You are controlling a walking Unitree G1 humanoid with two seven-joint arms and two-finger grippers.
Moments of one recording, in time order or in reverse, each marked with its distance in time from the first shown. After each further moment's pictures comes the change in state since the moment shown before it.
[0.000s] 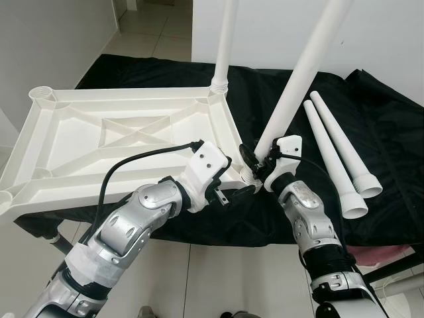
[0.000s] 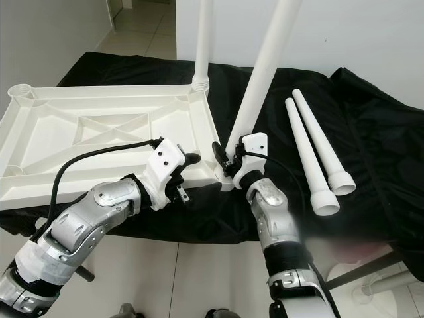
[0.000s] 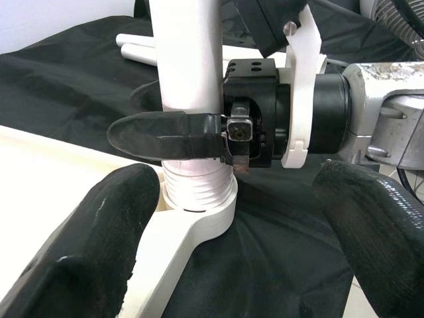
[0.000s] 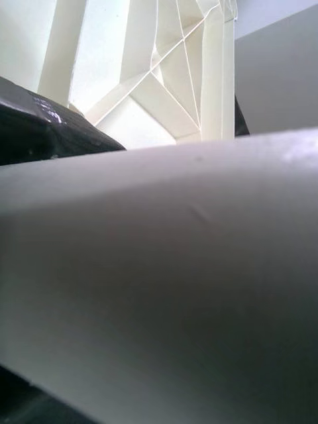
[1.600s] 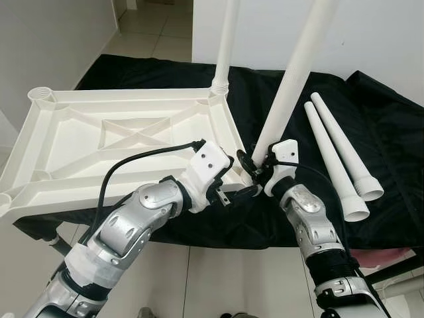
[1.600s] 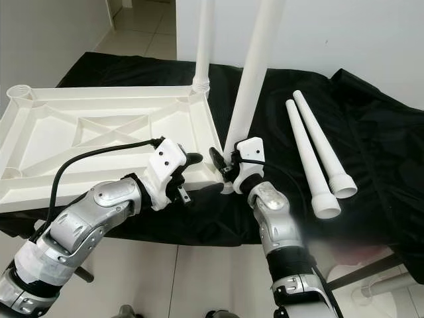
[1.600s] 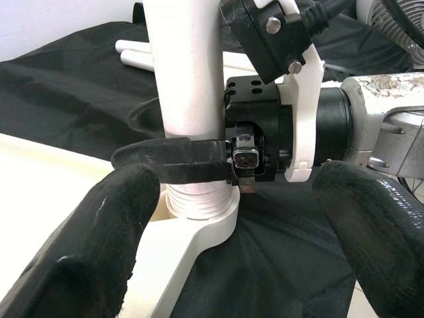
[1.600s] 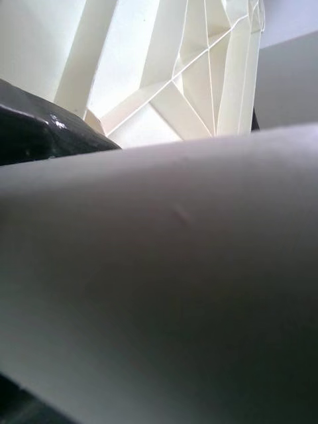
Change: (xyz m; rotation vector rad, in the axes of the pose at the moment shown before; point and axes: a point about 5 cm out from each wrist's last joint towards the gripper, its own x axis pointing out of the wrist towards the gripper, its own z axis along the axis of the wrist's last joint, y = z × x) left arm 0.000 -0.002 0.003 0.005 -0.004 -0.007; right arm -0.004 0.004 -0.005 -0.070 0.041 0.044
